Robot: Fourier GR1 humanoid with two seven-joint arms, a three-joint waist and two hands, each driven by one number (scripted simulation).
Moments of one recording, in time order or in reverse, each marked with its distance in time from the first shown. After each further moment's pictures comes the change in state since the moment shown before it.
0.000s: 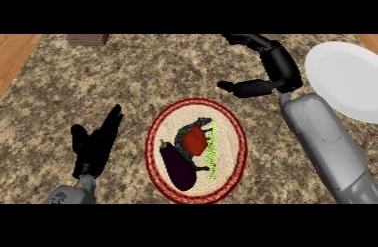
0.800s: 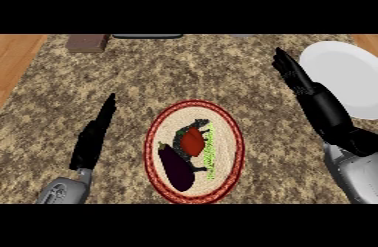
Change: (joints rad) left arm -0.059 0.071 -0.049 0.019 -0.164 0.081 -0.154; right arm 0.393 -0.190 0.045 -0.519 -0.107 0.020 0.230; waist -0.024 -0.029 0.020
